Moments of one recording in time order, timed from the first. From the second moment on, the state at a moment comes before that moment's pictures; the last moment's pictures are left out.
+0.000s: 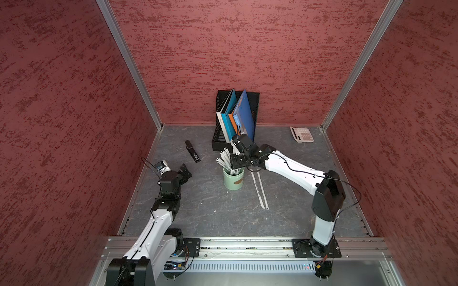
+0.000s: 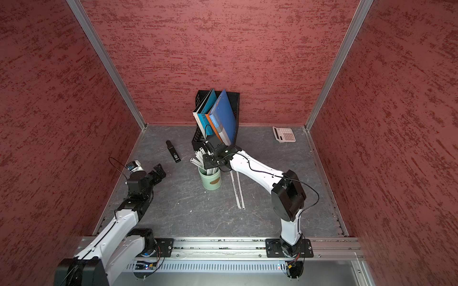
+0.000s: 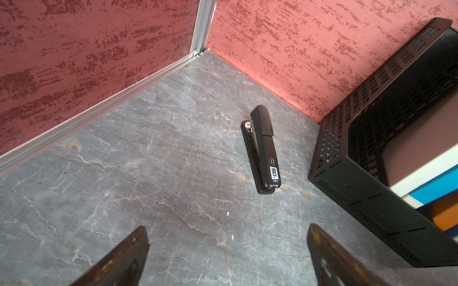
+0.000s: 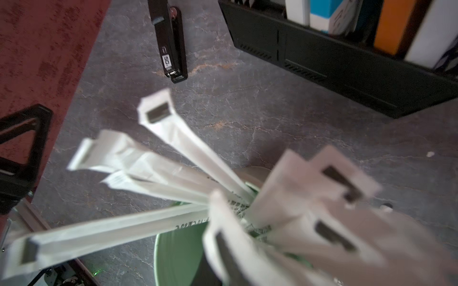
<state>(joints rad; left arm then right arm) 0.00 0.87 0.32 0.13 -0.24 -0.53 0.79 1.83 1.65 -0.68 -0.04 0.48</state>
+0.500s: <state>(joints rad) 0.00 0.87 0.32 0.13 -0.24 -0.53 0.79 1.64 1.69 -0.78 -0.02 0.45</state>
